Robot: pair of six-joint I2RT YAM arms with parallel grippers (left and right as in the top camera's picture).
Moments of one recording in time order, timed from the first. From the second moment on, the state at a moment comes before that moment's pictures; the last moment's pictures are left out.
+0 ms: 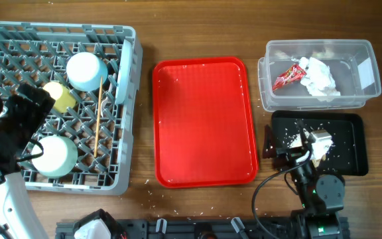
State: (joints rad) left arm 0.50 1.12 1.40 -1.20 0.18 -0.54; right arm 0.08 0.06 0.01 0.01 -0.14 0.24
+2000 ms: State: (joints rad) left arm 0.50 1.12 1.39 -1.32 0.18 -0.54; right arm -0.09 0.02 0.01 0.00 -0.13 0.02
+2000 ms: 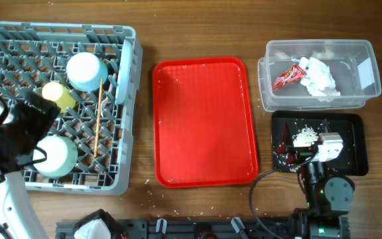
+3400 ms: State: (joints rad) left arm 0.01 0.01 0.01 -0.05 0.13 -0.33; right arm -0.09 0.01 0.01 0.00 -0.12 0.01
